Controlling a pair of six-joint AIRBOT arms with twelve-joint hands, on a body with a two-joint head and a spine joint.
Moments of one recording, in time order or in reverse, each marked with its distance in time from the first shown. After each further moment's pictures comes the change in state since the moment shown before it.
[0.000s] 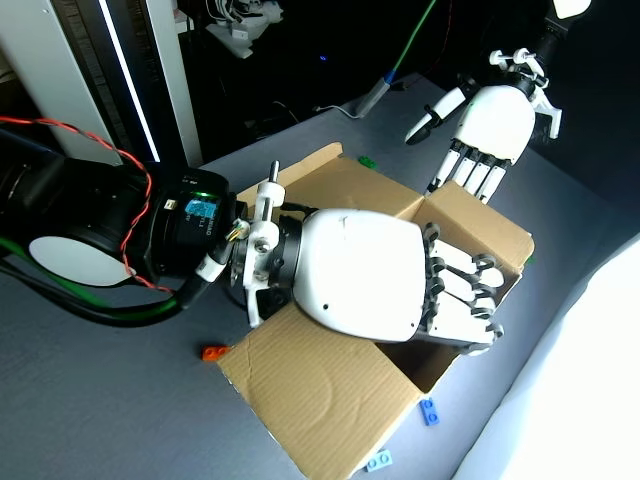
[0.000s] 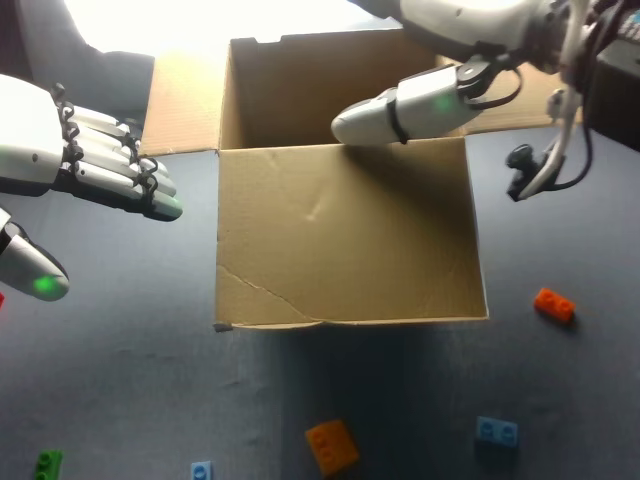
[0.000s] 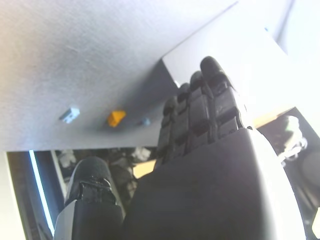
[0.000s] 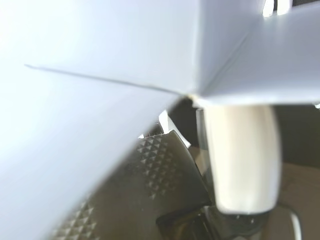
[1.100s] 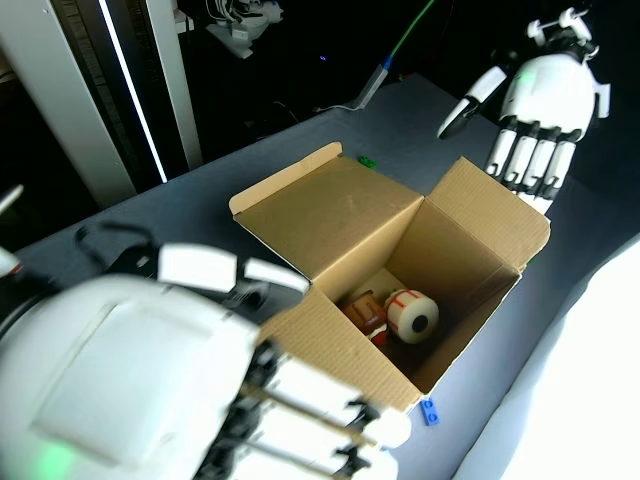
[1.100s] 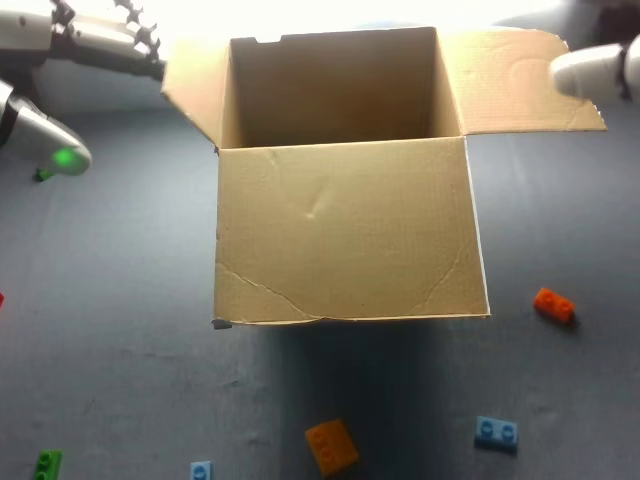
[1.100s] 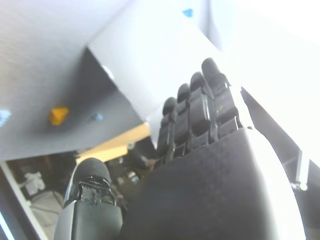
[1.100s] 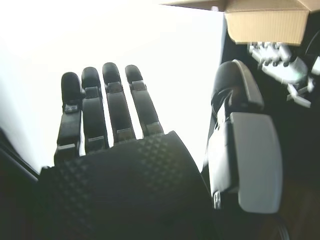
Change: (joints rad) left arm -0.268 0.000 0.025 0.030 0.034 -0.034; right arm -0.017 0.397 -0.166 0.051 -0.152 -0.092
